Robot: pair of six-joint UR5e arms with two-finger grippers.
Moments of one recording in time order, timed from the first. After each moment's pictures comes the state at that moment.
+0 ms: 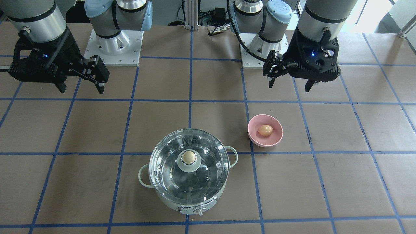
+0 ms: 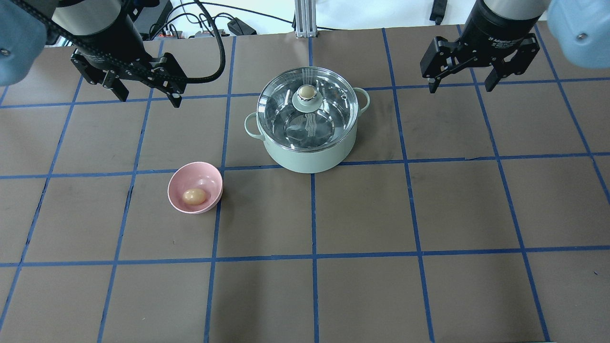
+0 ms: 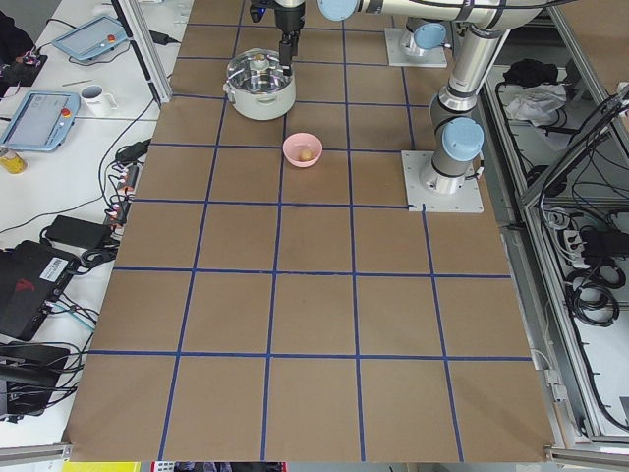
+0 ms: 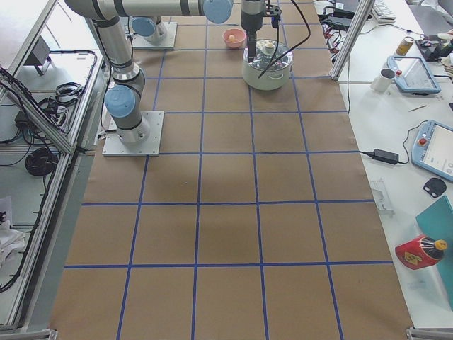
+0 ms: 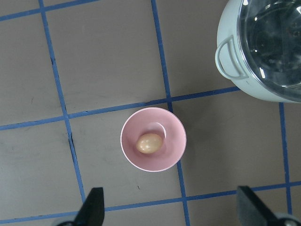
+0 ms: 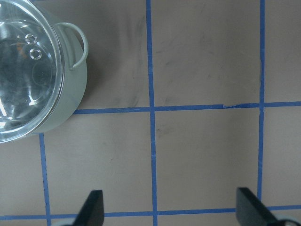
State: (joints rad) left arm -1.58 -1.60 -1.48 -1.61 1.62 0.15; right arm 1.54 -1.55 1.52 -1.60 -1.57 0.00
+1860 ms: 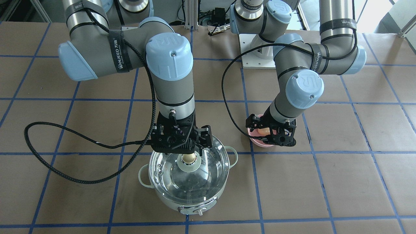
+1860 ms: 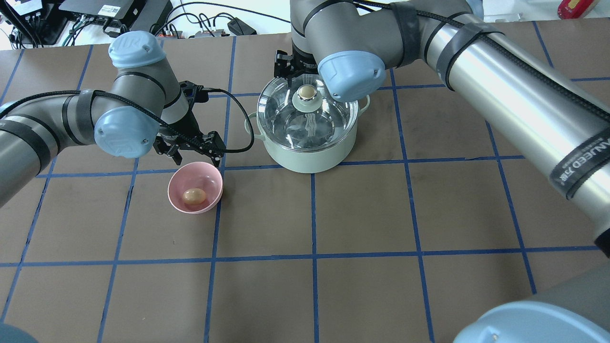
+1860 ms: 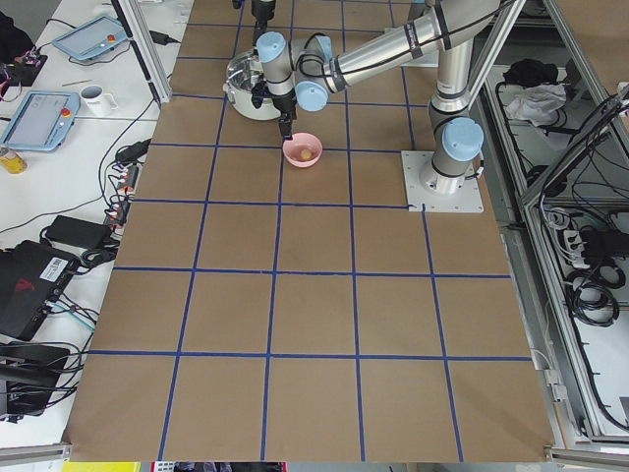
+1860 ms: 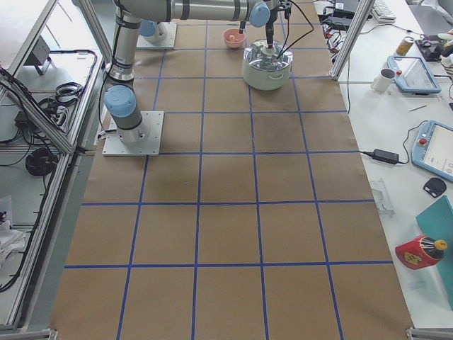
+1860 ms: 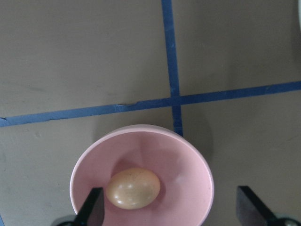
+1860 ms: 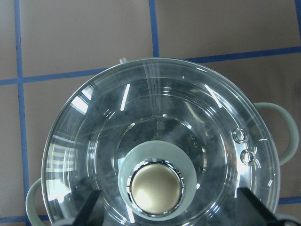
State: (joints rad) left arm -1.54 -1.83 -1.82 -1.21 1.58 0.14; right arm 1.91 -1.13 1.36 -2.03 -1.59 0.43
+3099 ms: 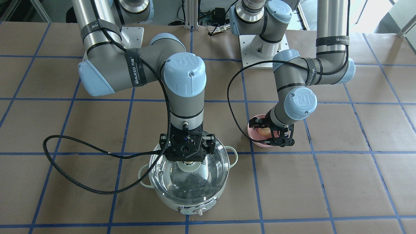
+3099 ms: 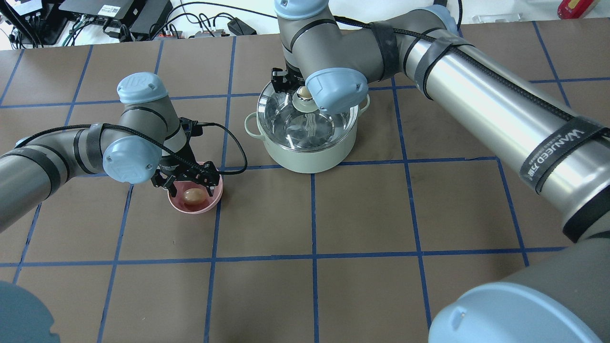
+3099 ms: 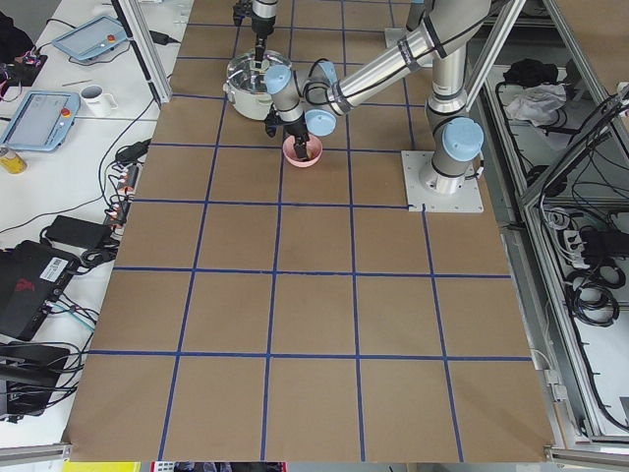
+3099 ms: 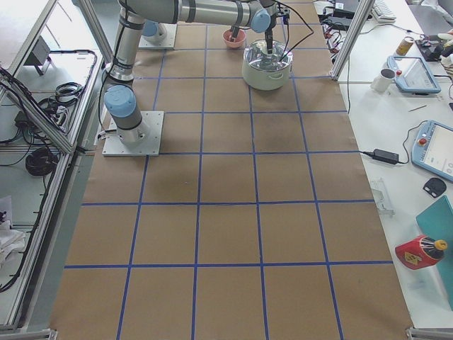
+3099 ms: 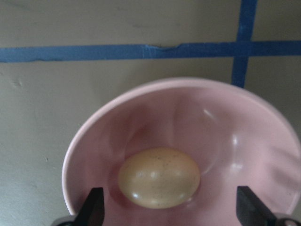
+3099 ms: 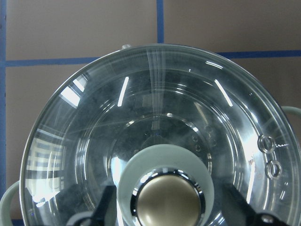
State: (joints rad) left arm -1.49 -1.87 -1.95 -1.16 1.61 0.09; right arm 1.94 -1.07 1.36 -2.06 -1.64 0.39
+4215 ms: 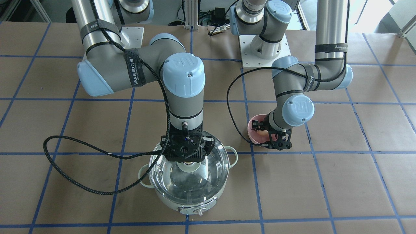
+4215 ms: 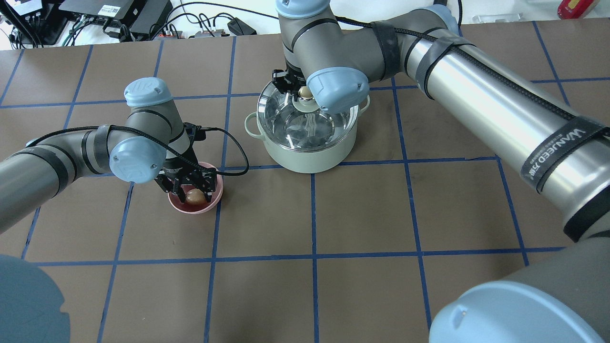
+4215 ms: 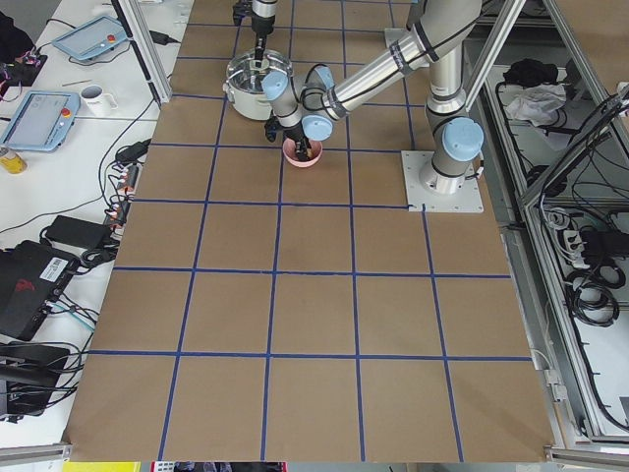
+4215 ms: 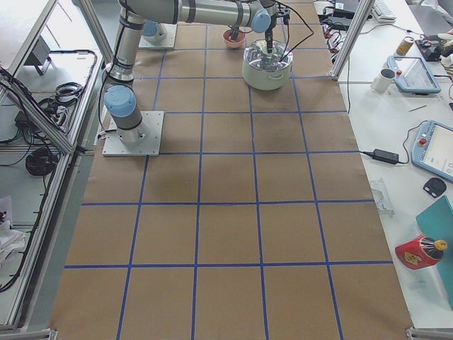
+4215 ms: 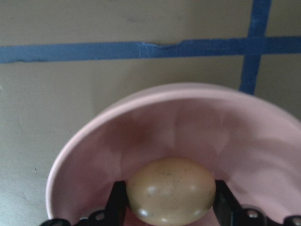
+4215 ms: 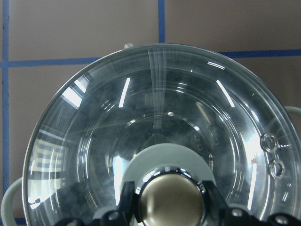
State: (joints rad) left arm -1.49 -1.92 -1.94 -1.16 1.61 0.10; right arm 1.93 -1.08 1.36 -2.06 -1.62 0.39
